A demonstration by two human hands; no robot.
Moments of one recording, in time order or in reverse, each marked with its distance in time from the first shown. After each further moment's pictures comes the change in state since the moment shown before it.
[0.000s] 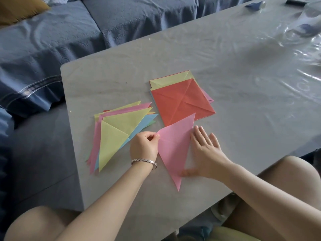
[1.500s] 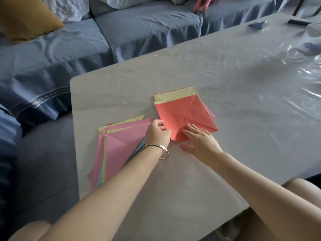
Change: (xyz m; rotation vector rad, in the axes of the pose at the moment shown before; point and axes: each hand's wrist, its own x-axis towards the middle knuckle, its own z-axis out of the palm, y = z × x) left_hand 0.044 0.057 0.014 -0.099 -0.159 -0.113; right_hand 0.067 0.011 -0.035 0.033 0.244 -0.139
